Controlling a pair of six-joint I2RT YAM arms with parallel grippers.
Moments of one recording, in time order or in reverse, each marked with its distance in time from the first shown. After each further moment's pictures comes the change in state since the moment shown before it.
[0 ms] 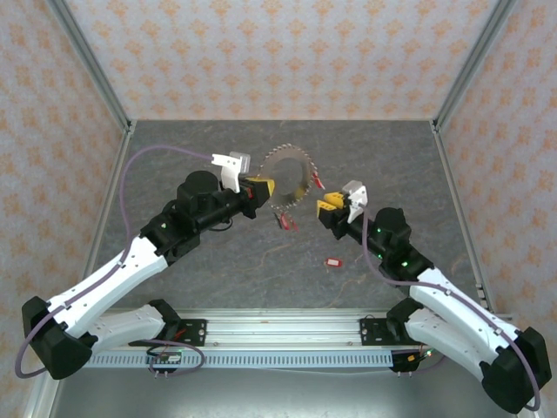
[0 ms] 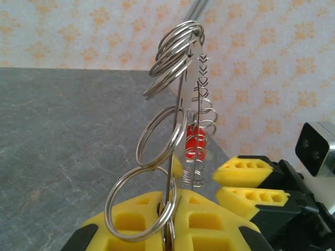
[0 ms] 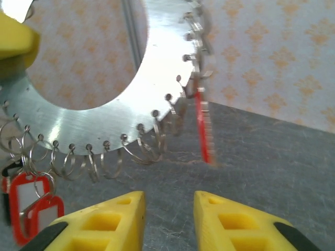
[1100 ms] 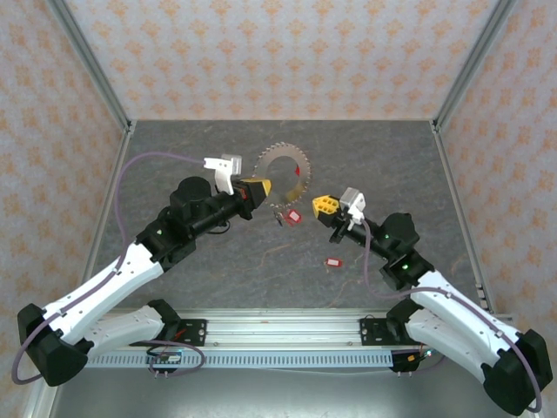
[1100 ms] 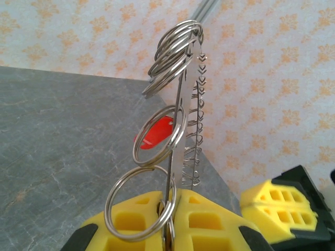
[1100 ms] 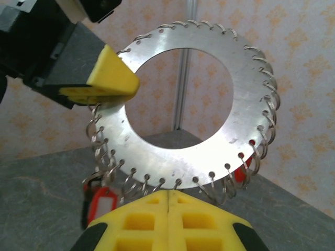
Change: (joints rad) left arm 0.000 -0.056 -0.060 0.064 -0.020 -0.089; right arm 0.011 -0.037 -0.024 0.161 -0.198 -0.154
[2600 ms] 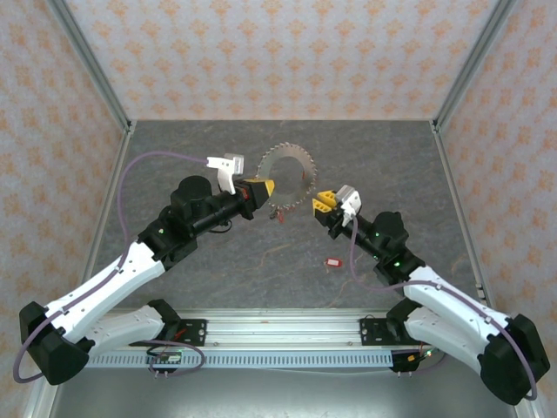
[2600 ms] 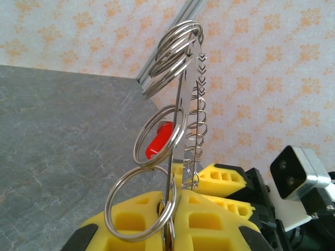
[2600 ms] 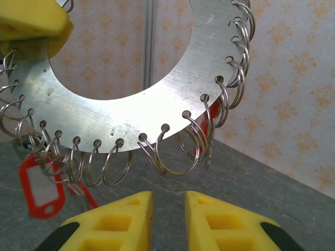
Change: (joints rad) left arm 0.005 0.015 -0.001 0.039 0.064 -0.025; right arm 0.005 0.121 -0.039 0.119 0.171 0.005
